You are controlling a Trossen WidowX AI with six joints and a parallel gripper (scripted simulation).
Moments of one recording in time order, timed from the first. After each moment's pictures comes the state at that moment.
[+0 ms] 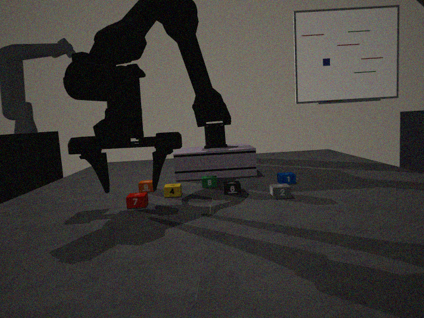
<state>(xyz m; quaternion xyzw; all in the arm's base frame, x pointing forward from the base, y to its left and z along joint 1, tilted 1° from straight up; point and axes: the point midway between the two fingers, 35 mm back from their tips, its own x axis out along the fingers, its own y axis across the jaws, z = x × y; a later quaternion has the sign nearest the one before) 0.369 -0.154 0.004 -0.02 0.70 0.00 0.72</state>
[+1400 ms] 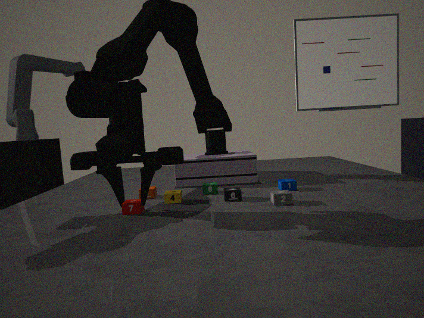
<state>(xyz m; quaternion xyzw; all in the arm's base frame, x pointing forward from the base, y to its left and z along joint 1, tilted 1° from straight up) 0.367 -0.153 -0.012 -0.02 0.70 0.00 0.71</state>
